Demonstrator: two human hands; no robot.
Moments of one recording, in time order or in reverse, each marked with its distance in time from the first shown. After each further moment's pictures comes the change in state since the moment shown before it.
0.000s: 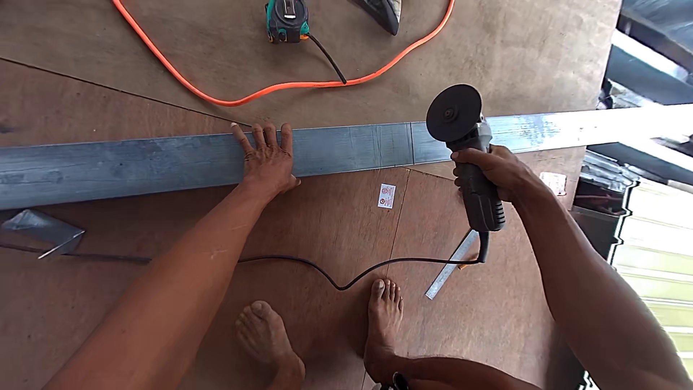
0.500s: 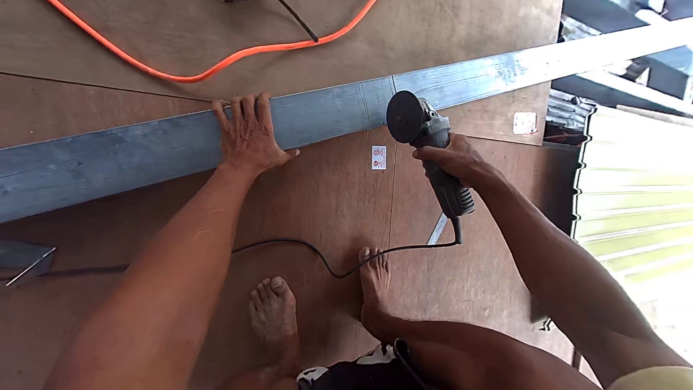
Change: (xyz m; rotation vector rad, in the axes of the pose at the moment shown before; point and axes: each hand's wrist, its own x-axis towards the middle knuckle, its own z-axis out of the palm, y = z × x) left_hand 0.005 -0.027 0.041 -0.184 0.458 0.256; right_hand -0.052 0.059 0.063 -0.194 0.095 -0.017
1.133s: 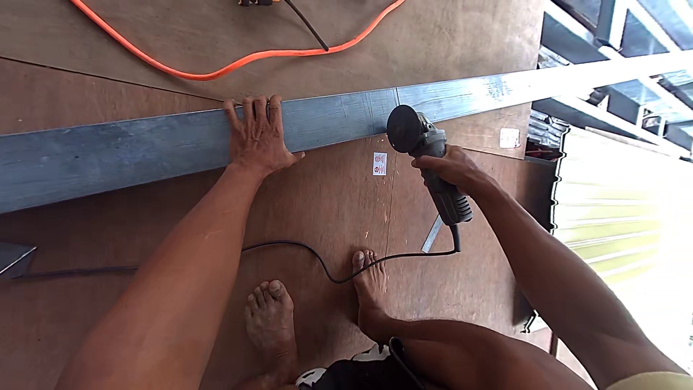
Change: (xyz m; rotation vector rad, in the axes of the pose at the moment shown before) left_hand 0.003 -0.001 -0.003 -0.020 -0.025 -0.002; right_hand -0.004 -0.014 0.007 -0.072 0.032 0.072
